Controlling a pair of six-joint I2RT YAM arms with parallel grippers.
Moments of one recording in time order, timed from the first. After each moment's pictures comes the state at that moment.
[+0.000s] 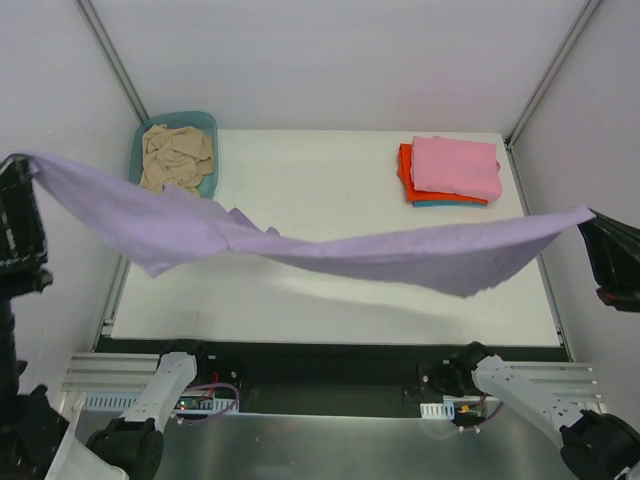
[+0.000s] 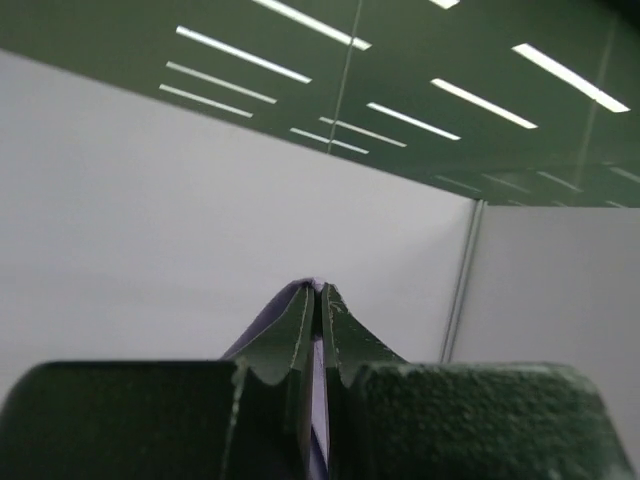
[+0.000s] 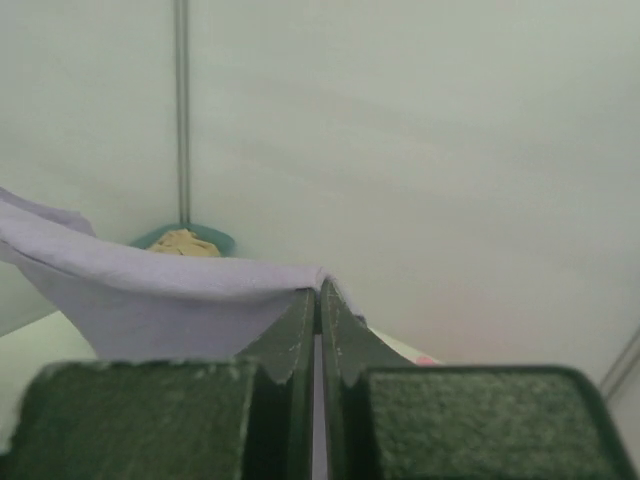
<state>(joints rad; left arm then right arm) 0.01 0.78 2.02 -0.43 0.18 -0.51 0.59 0.76 2.04 -0.94 0.02 -0.17</state>
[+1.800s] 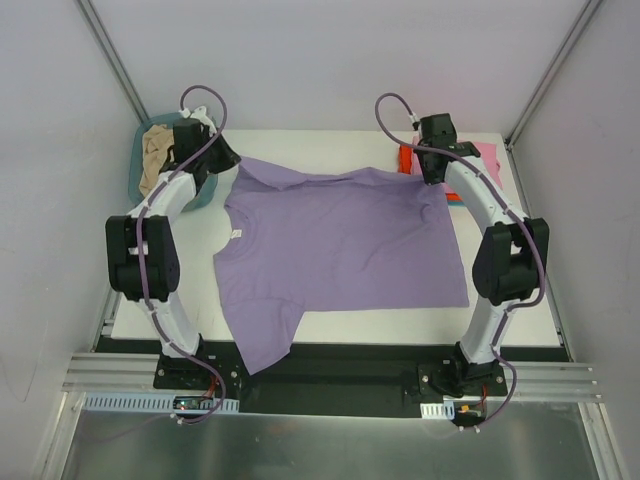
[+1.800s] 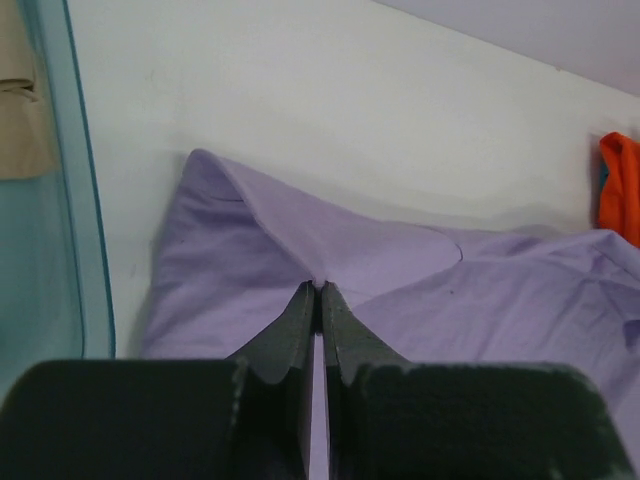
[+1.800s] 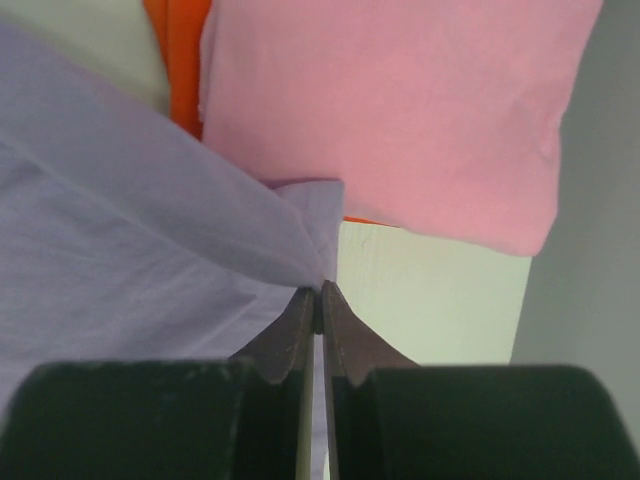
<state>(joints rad) 0.01 1.86 1.41 -0.07 0.31 -0.40 0.24 1.88 1.67 -0.69 0.36 -0.16</state>
